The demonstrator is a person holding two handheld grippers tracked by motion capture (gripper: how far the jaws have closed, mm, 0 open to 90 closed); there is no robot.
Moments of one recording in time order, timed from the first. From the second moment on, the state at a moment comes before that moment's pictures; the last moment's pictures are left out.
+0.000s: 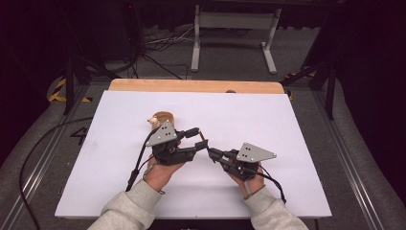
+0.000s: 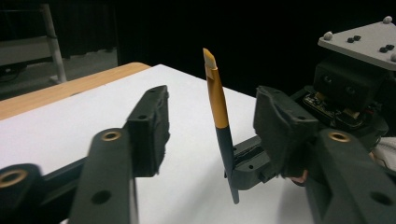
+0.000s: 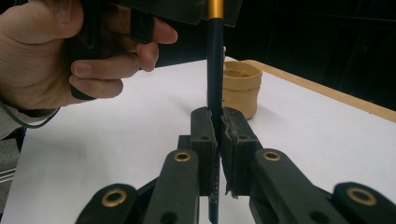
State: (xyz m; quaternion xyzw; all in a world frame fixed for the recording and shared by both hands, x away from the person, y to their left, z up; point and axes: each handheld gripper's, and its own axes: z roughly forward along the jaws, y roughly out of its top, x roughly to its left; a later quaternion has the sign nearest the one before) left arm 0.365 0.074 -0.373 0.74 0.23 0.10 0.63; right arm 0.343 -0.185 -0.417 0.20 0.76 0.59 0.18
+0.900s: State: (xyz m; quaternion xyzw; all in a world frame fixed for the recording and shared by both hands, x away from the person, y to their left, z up) left arm 0.363 0.072 -0.375 0.74 0.23 0.08 0.62; right arm 0.343 -0.183 -0.418 0.20 0.76 0.59 0.18
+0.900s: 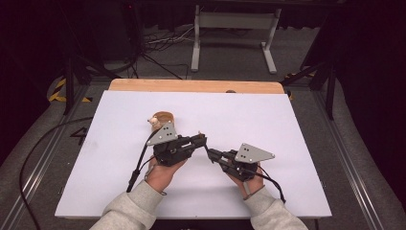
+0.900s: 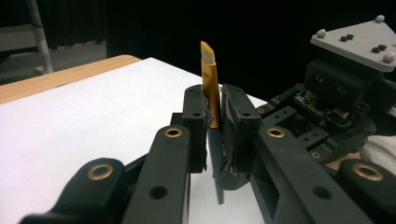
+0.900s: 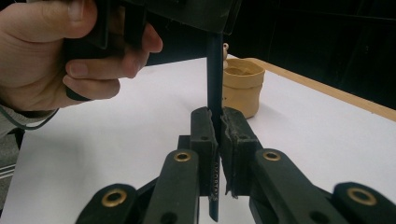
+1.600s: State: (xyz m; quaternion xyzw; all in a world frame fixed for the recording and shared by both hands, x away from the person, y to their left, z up) left arm 0.370 0.088 -0.366 0.74 0.24 0.10 0.62; right arm 0.341 -0.199 -0.409 0.22 0.73 0.62 0.18
